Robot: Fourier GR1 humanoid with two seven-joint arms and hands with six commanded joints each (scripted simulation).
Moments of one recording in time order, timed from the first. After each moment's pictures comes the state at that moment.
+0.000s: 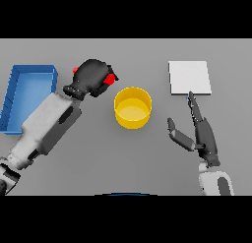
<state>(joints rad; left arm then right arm) -0.79 0.31 -0.54 -1.04 -0.72 -0.02 0.06 0.10 -0.06 0.14 -1.72 0.25 -0.03 -0.09</state>
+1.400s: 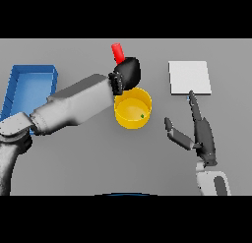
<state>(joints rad) -1.30 0.25 -1.27 -0.74 -1.15 -0.26 -0.09 0.10 -0.04 0.14 -1.71 0.29 -0.08 -0.09</state>
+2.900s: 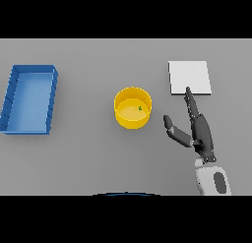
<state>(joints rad) -1.54 0.58 -0.59 -0.10 -0.24 0.02 0.06 0.05 -0.03 0.13 -1.68 0.23 -0.04 -0.14</state>
